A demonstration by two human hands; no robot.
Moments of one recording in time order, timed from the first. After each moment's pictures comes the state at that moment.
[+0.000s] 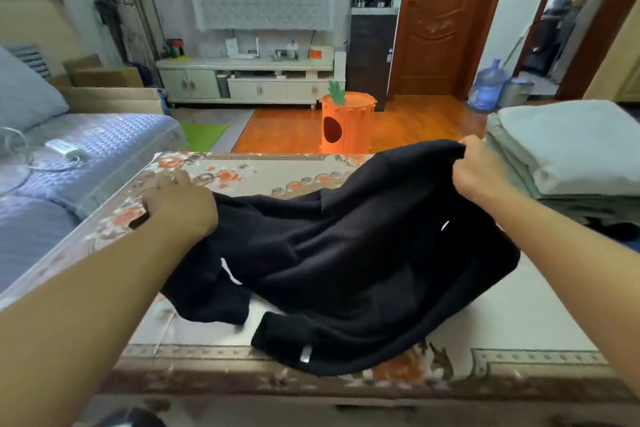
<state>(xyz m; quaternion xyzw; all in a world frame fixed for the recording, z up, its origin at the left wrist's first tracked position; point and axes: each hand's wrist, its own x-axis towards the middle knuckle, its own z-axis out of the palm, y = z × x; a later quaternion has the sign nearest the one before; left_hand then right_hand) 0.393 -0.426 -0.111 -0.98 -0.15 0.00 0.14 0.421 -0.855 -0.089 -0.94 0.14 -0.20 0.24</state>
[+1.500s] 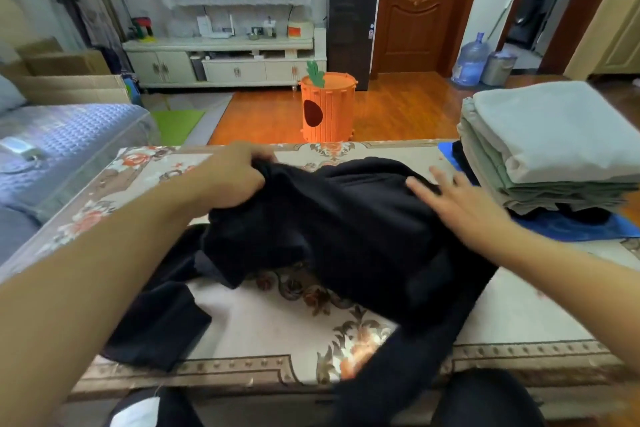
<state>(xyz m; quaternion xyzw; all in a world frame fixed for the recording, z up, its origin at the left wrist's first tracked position) 0.396 -0.540 -0.036 -0.95 0.08 0.01 -0.30 0.403 -0.920 -0.152 -0.95 -0.11 -0.15 -0.24</state>
